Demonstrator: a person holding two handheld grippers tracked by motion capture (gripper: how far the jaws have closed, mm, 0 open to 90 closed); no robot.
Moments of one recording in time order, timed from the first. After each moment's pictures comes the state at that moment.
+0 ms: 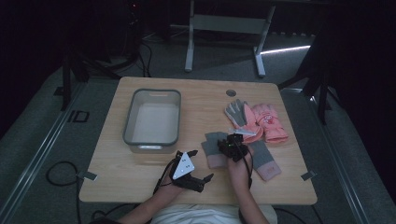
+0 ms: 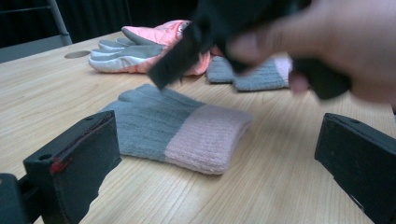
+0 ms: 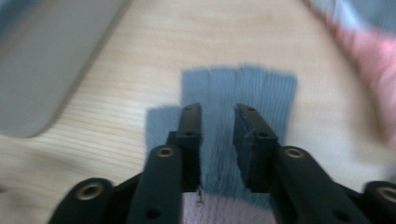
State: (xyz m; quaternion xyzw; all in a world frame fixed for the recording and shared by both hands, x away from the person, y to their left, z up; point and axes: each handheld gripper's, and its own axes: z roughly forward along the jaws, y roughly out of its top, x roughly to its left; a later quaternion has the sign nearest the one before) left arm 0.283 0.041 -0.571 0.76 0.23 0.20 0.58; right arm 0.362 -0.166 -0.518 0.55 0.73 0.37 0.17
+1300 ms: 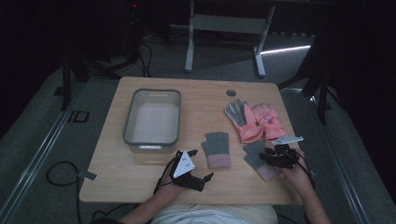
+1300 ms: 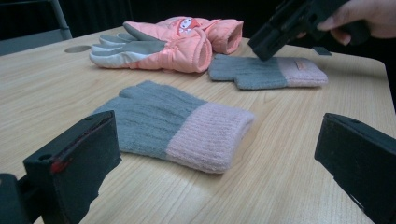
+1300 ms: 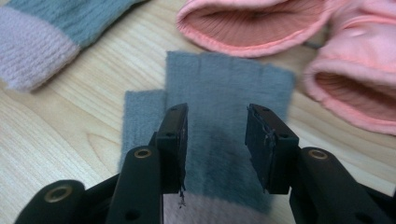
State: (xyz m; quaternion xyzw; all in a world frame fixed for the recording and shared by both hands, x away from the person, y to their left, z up) left arm 0.286 0.042 -0.571 0.76 0.24 0.19 0.57; right arm 0.354 -0.330 -0.529 0.42 0.84 0.30 0.17
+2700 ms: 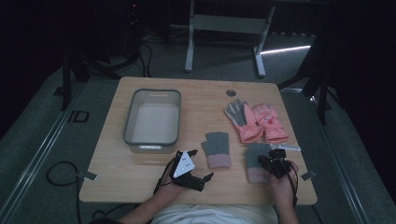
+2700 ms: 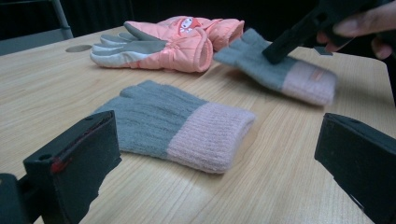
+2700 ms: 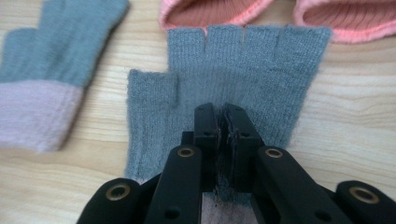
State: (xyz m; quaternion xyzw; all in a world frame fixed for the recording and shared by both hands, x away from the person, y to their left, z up) left arm 0.285 0.041 -0.571 0.76 0.24 0.19 0.57; right arm 0.318 -0.293 -0.526 0.61 0.71 0.30 0.19
